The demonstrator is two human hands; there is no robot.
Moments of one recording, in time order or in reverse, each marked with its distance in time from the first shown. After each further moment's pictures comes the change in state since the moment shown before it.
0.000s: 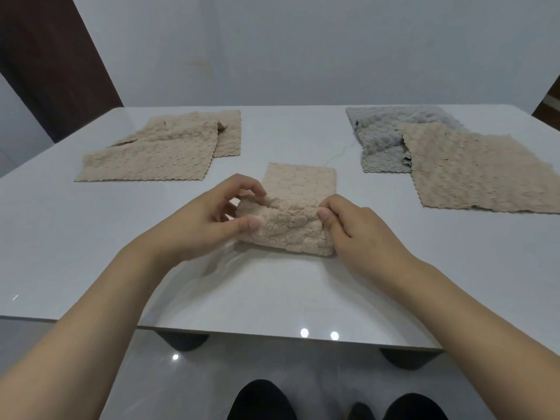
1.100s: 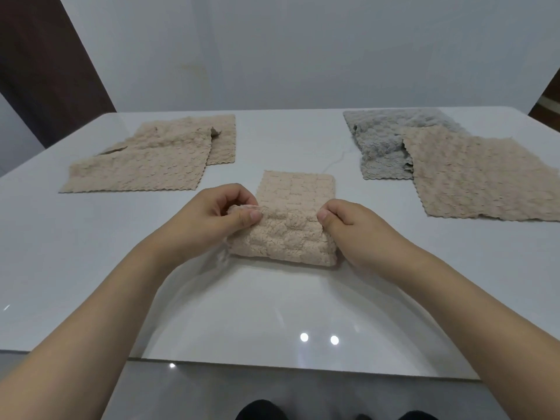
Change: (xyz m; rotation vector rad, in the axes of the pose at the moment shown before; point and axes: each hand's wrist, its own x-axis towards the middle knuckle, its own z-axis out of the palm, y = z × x) left_hand 0.034 -0.015 0.002 -0.206 0.044 -0.015; right_hand 0.029 0.001 -0.007 0.142 -0.102 0.223
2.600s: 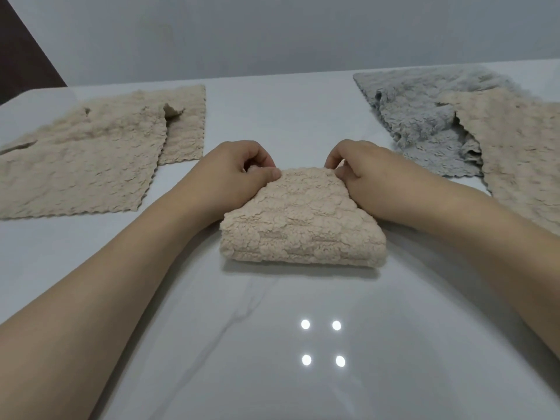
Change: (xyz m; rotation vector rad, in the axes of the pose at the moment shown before) left_hand 0.163 -0.055 0.009 0.325 0.114 -0.077; right_hand 0.148 0.043 -0.017 -0.428 -0.011 -0.049
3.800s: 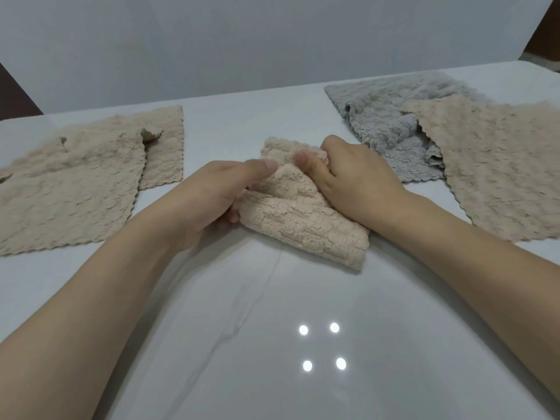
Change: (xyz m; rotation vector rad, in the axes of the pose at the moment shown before) left_hand -0.009 0.033 -0.006 -0.361 -0.240 -0.179; right_hand 0.014 0.013 0.010 -0.034 0.332 0.005
